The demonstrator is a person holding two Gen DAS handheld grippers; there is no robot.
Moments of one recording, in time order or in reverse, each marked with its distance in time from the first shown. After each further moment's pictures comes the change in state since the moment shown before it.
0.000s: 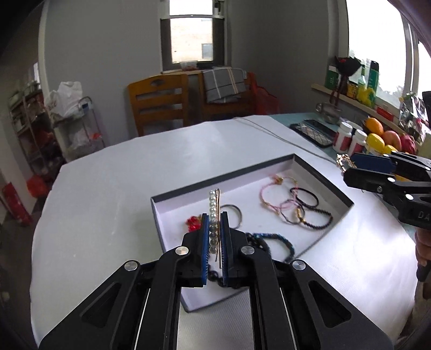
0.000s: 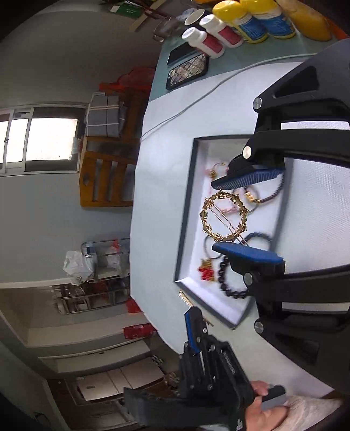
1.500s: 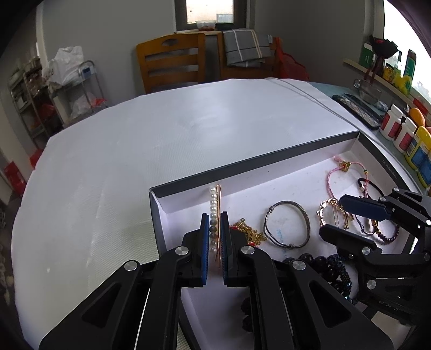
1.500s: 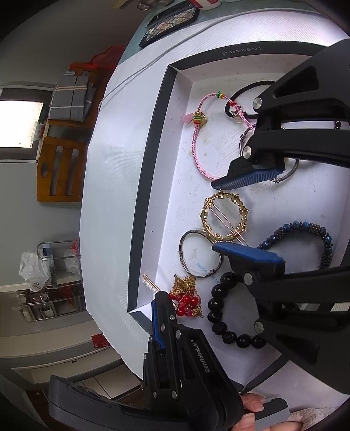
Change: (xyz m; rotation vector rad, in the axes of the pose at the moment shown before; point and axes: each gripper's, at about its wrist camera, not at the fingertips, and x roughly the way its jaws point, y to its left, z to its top) left arm 0.115 0.034 0.000 -0.037 0.184 0.053; right arm 0.154 0.021 -0.022 -0.023 0.196 -0.014
